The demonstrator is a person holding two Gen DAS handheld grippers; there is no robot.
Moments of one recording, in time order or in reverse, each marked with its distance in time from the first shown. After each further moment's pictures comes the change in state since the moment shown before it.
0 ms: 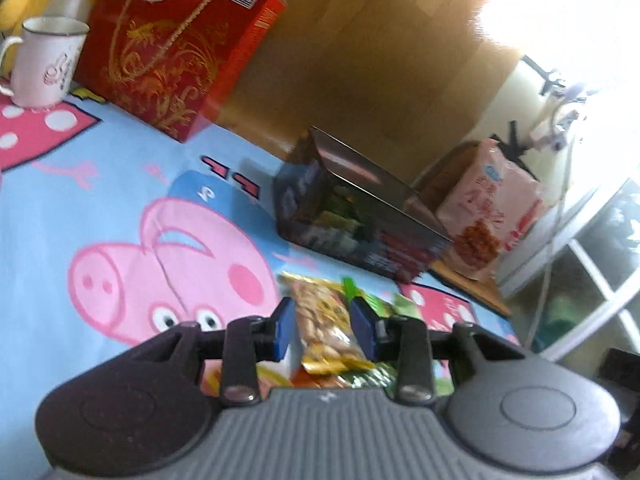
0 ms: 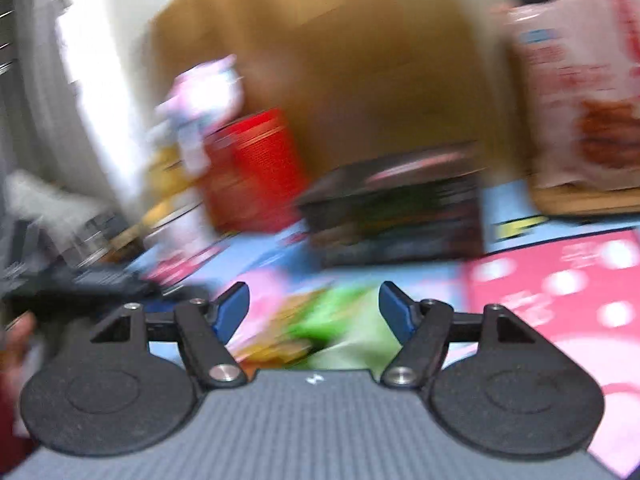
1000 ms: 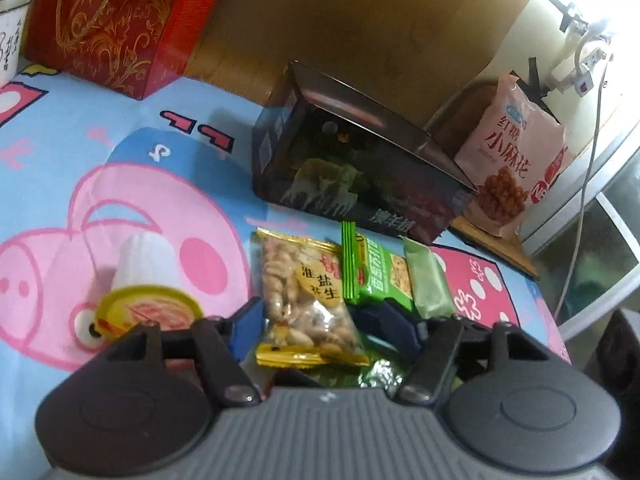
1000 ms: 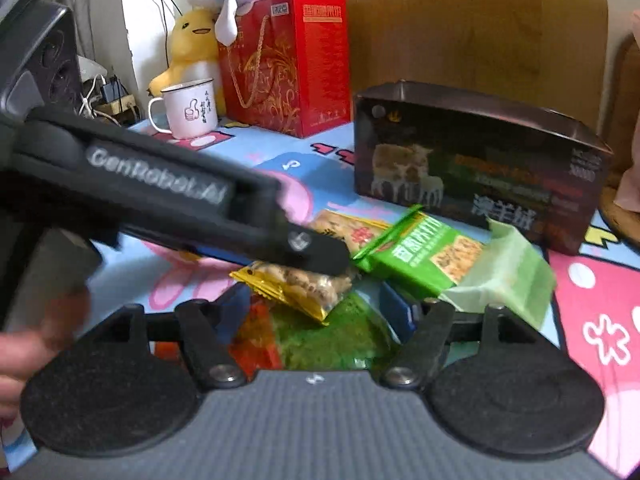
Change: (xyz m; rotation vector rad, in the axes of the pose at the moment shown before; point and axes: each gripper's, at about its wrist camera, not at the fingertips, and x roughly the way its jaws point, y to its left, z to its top) left arm 0.073 -0.018 0.000 0.064 0.132 0.073; right arm 0.104 0.029 -0.019 -0.292 0.210 -0.103
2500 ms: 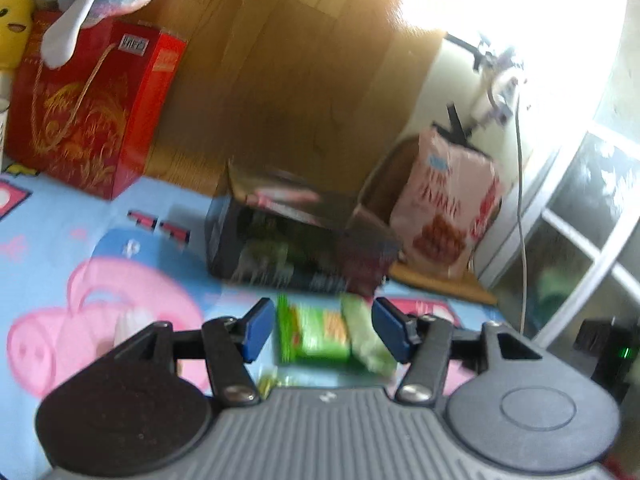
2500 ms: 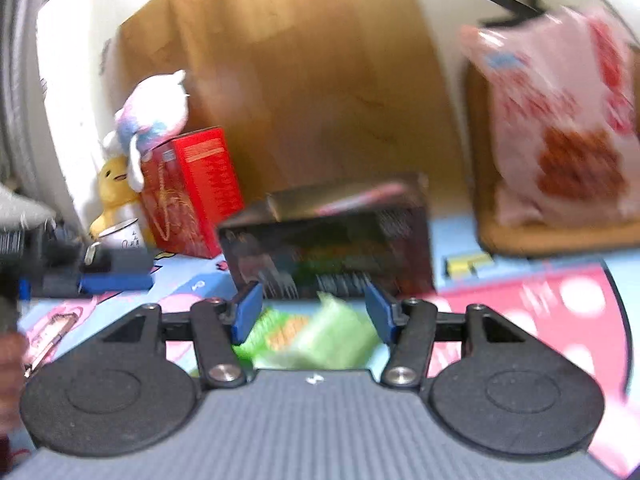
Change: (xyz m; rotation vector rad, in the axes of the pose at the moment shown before) left arm -0.053 -0.041 -0.028 0.159 -0.227 -0.087; right arm -0.093 -0.072 -0.024 0.302 -0.317 -0.129
